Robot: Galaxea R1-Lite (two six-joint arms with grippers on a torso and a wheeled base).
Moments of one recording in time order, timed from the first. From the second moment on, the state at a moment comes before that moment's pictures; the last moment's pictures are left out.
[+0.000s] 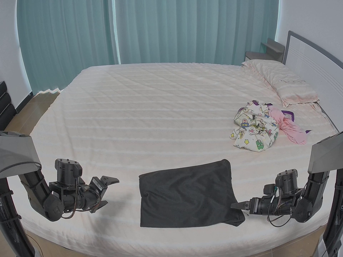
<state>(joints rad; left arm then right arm) -0.18 2.05 -0.35 -1.00 -0.25 -1.11 0.24 2.22 -0.25 -1.18 0.36 0.48</state>
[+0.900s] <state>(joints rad) -0.32 2.12 -0.32 -1.10 -0.11 -1.10 0.36 2.46 -0.69 -1.13 0.30 0.50</state>
